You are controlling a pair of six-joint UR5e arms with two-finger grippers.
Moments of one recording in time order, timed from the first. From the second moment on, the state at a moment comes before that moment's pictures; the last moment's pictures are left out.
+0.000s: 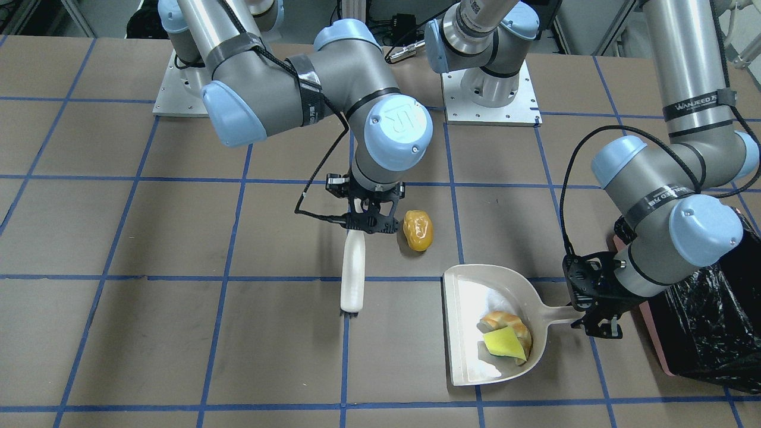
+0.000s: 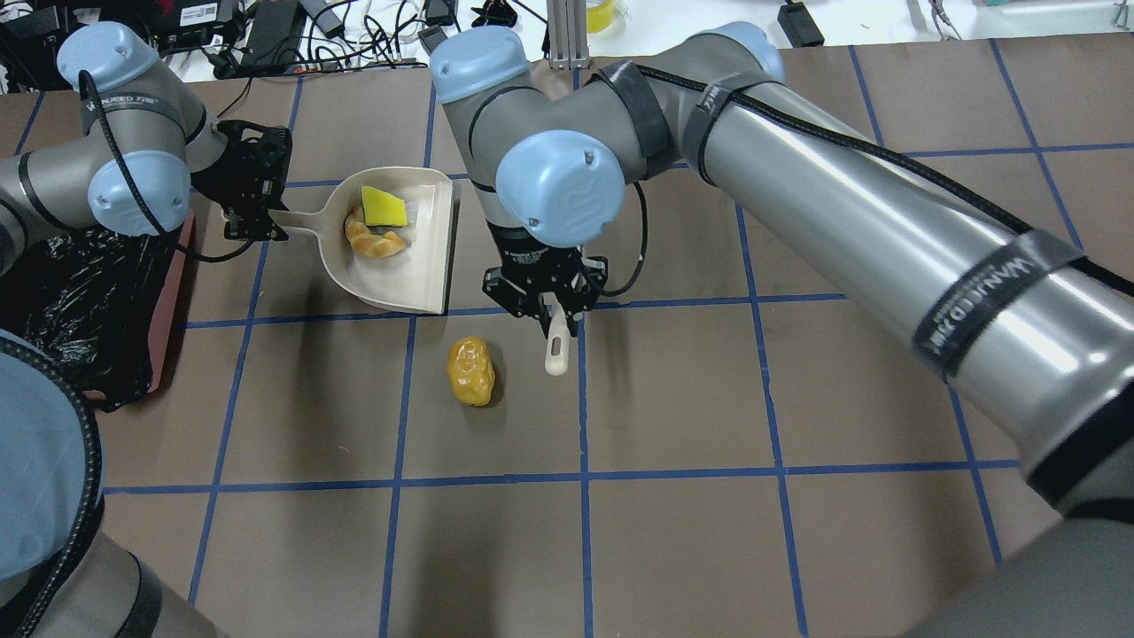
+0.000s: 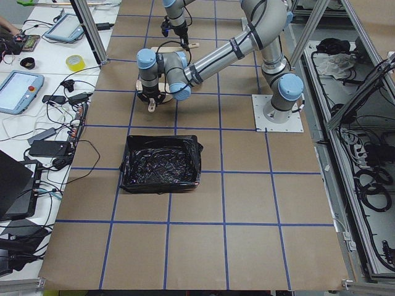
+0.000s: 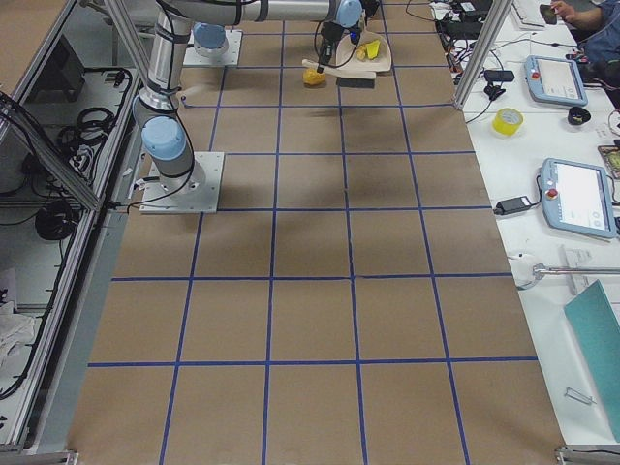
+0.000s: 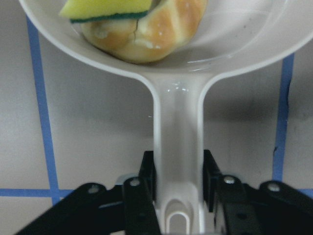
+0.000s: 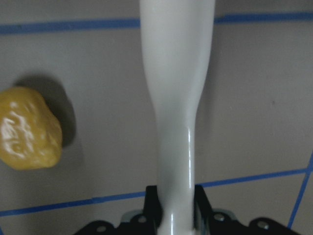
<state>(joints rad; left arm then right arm) -1.28 -2.02 -1.66 -1.00 1.51 1.89 2.06 -1.15 1.45 -1.53 -1.56 0.57</state>
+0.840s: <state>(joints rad) -1.27 -1.83 -1.93 -0.99 1.61 1.94 2.28 -1.25 1.73 -1.69 -1.33 0.96</state>
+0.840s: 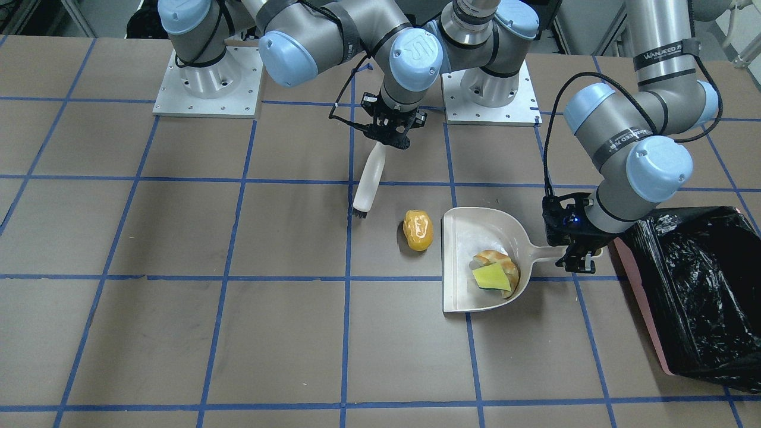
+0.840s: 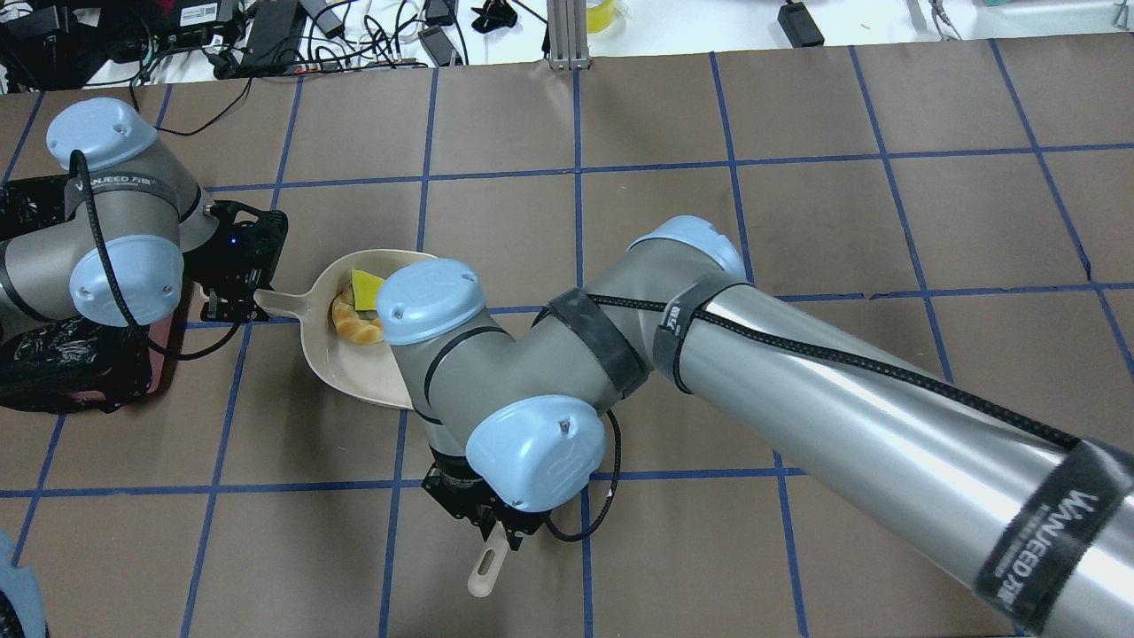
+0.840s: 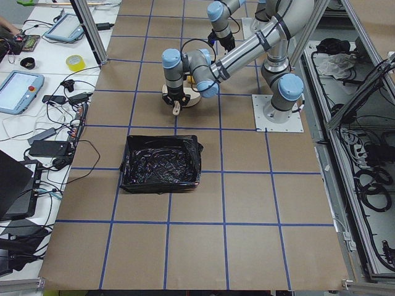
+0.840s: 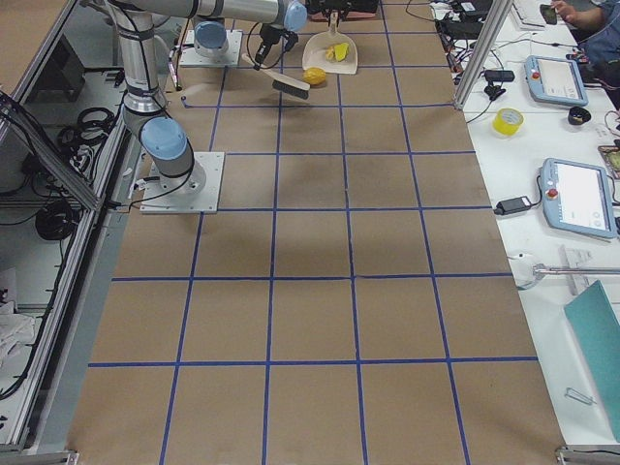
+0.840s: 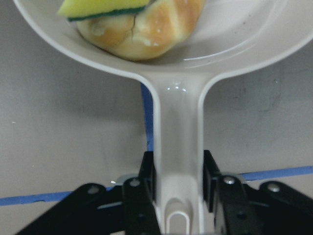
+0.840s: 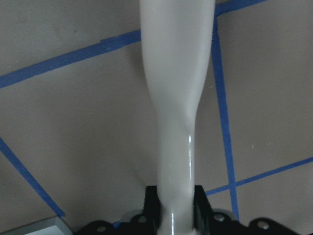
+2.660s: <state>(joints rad) -1.20 -1.84 -1.89 -0.98 1.47 1.96 2.28 -0.98 1.43 -1.91 -1.36 0.74</state>
